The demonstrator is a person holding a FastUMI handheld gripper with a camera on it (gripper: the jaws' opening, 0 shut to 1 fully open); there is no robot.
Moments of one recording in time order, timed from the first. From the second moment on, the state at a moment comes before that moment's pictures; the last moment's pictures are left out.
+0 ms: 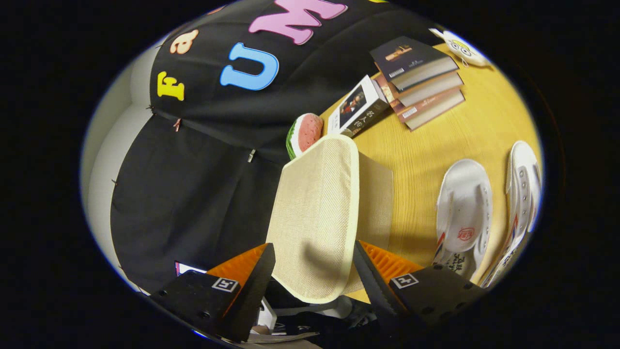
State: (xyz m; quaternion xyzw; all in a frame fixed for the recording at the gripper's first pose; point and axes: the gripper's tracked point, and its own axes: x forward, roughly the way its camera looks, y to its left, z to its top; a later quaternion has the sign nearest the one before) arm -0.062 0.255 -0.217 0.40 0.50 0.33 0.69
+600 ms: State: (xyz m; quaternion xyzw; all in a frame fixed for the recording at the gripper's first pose) arm -0.049 0.256 -0.191 0.52 0.49 0.32 0.62
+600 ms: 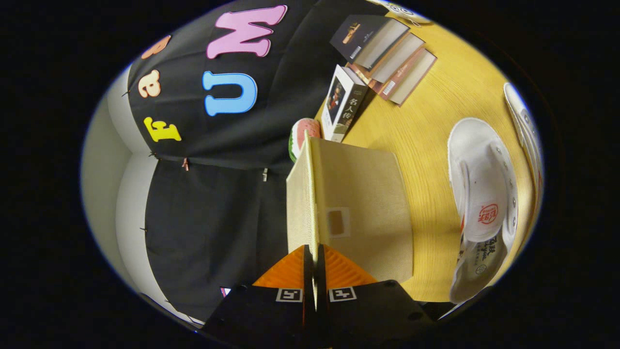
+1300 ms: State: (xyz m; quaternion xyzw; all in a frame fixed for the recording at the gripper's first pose) arm -0.052 0.389 -0.032 0.48 0.40 0.39 0.68
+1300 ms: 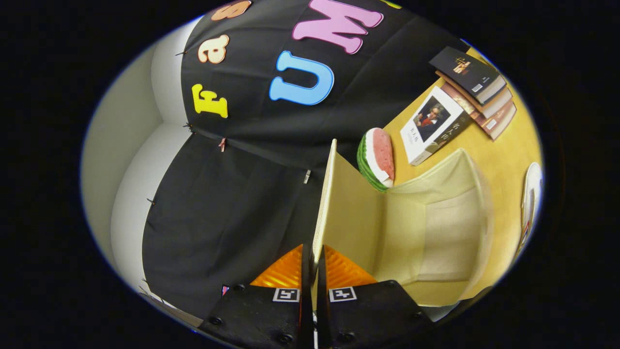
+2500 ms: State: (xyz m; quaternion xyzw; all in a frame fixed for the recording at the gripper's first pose) arm -0.052 0.416 -0.017 0.42 0.34 0.37 0.76
